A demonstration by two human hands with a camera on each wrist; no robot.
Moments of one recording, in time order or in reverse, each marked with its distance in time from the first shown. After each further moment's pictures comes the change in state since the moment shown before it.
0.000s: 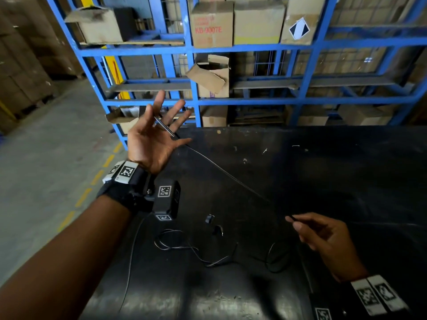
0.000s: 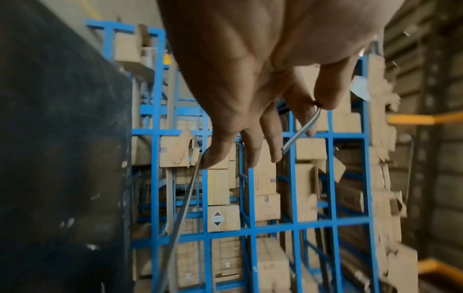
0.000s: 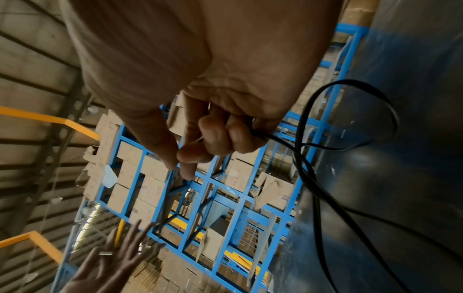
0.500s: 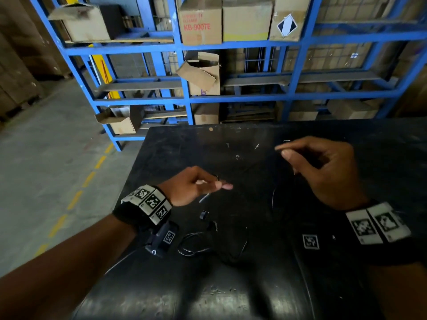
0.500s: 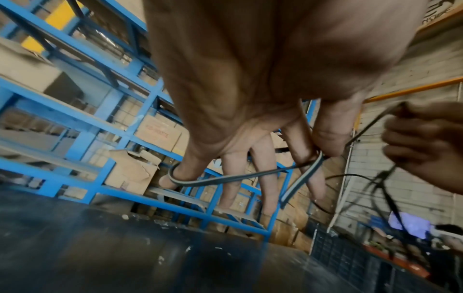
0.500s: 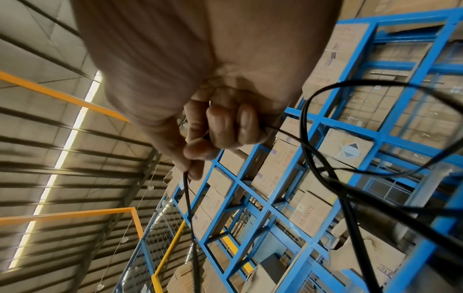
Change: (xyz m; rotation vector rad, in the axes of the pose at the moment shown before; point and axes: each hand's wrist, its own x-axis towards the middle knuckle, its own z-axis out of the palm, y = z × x) left_hand -0.039 -0.077 0.013 1.098 -0.553 -0.326; right_hand 0.063 -0.123 0.007 -0.375 -0.026 -0.485
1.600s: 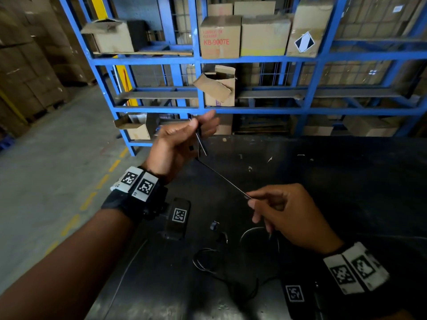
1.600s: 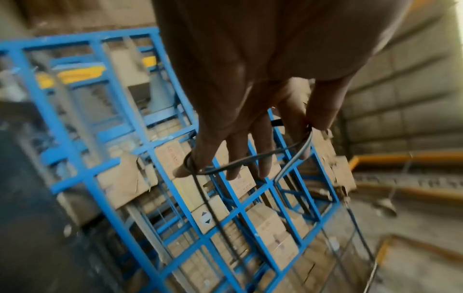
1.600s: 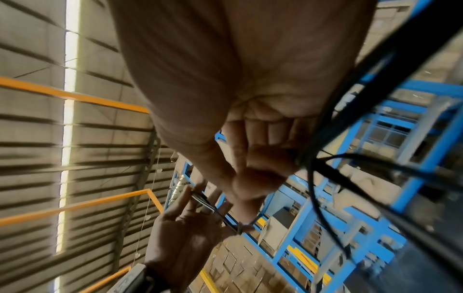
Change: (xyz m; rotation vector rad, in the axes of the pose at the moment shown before) left_hand -0.028 0.061 -0.063 -0.668 0.501 0.234; right_hand -0.021 -0.015 0.072 0.234 -0.270 0.400
